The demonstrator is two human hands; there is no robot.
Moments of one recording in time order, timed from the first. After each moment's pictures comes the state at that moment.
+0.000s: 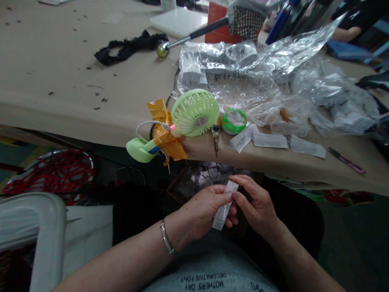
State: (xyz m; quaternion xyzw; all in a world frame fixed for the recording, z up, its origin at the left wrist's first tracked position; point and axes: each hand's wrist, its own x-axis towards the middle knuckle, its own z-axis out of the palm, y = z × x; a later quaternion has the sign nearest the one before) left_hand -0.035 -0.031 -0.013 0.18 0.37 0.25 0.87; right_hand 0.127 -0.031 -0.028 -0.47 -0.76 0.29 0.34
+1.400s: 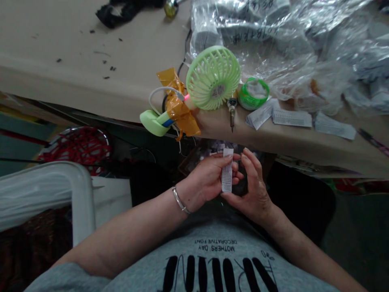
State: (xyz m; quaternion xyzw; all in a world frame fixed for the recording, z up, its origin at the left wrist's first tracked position) left_hand -0.044 -0.021 -0.021 0.05 0.35 0.37 0.86; right_hand 0.100 -0.059 -0.047 -0.44 -0.81 0.19 0.33
